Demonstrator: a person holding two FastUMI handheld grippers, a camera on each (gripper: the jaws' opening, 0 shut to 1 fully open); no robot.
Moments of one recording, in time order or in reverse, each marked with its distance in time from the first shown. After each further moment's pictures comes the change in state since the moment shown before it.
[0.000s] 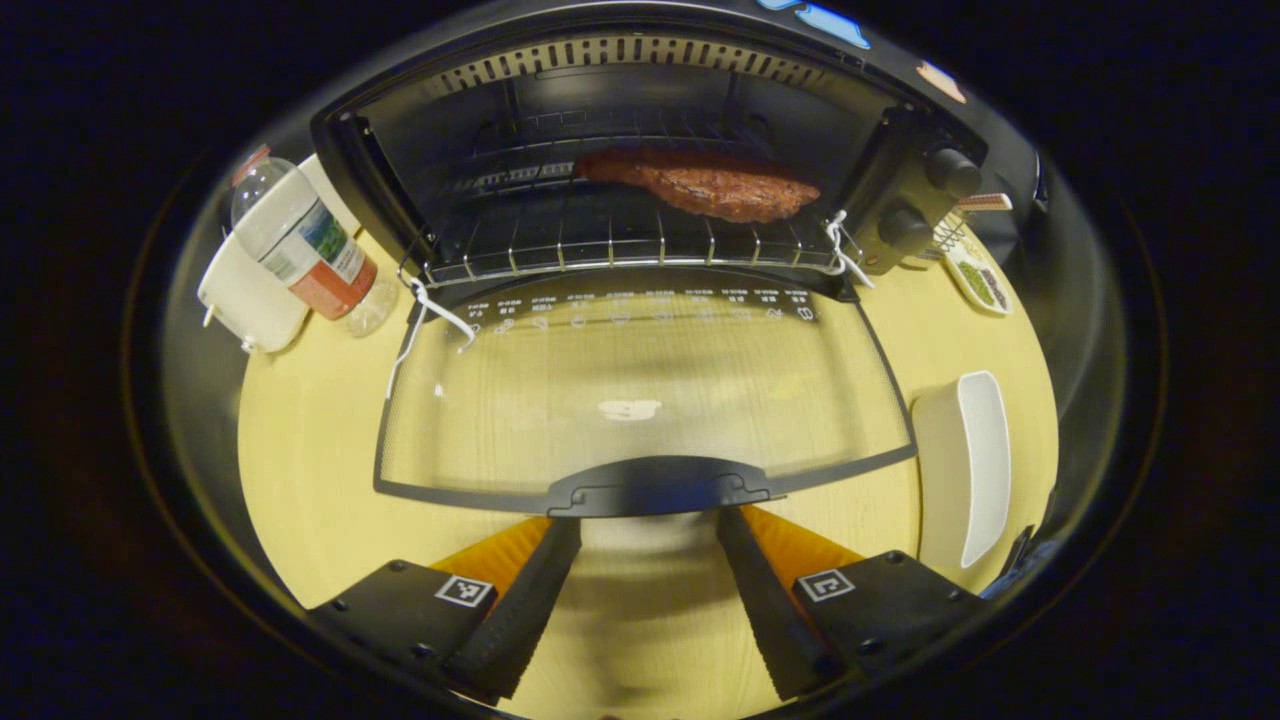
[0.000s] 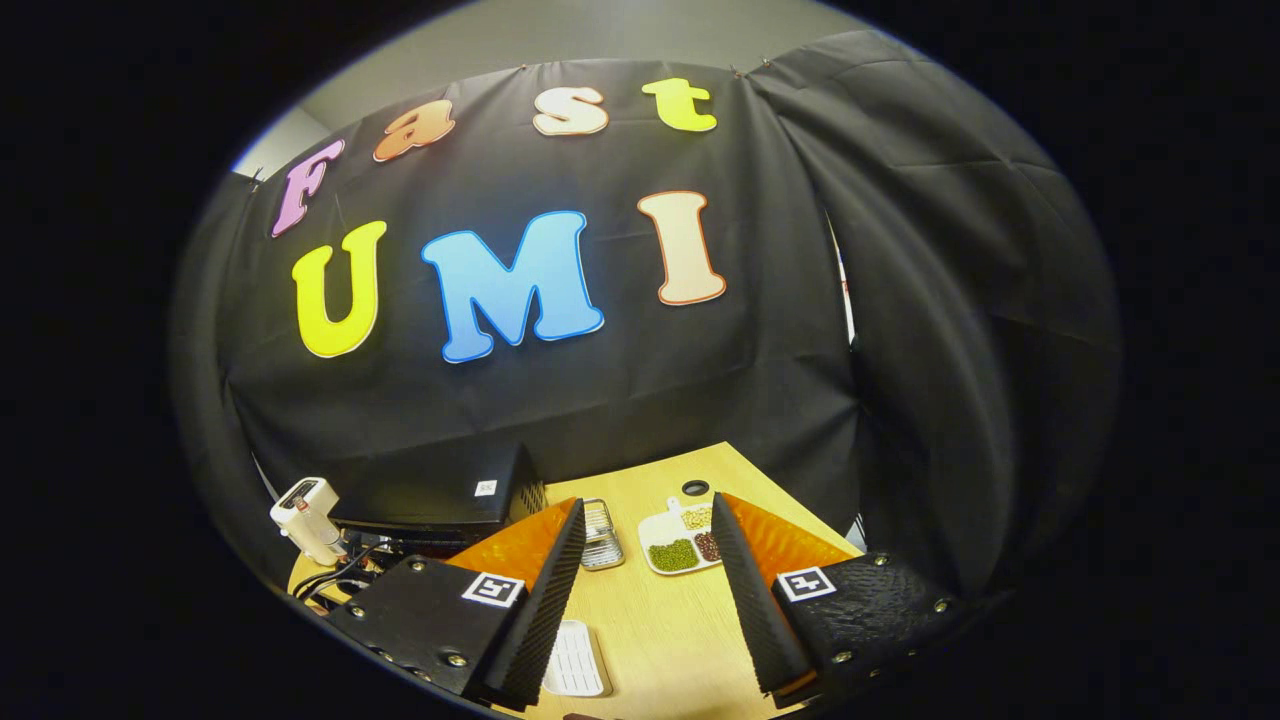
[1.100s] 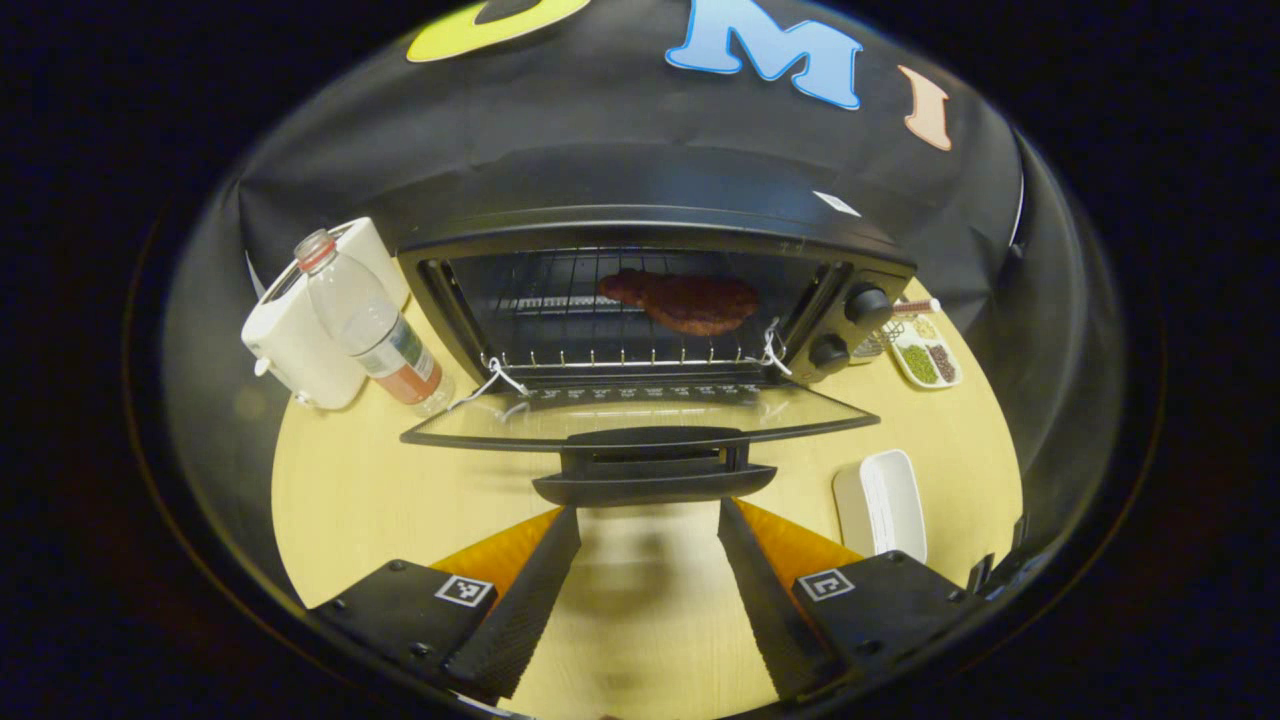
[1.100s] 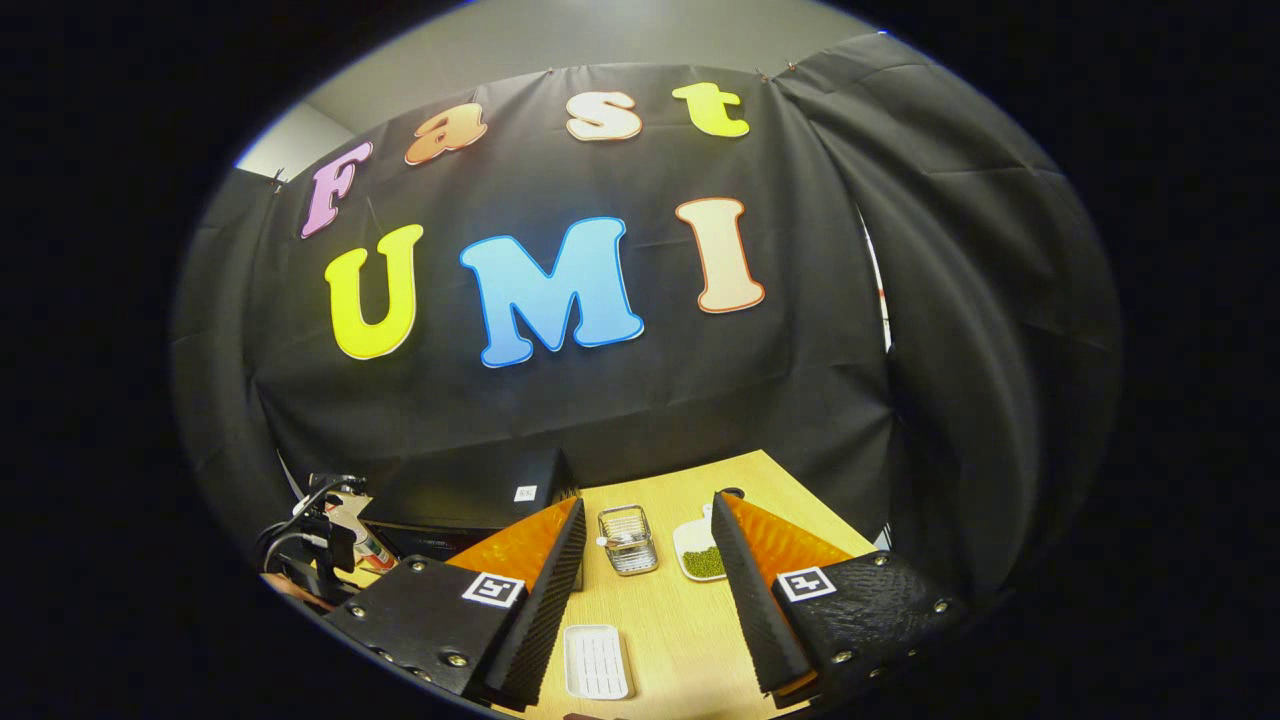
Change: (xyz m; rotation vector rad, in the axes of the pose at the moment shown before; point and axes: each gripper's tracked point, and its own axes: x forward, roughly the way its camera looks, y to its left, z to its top) left arm -0.083 -0.002 0.033 -0.018 -0.222 -0.024; right arm -0.002 0.025 0.009 -0.020 -0.020 0.087
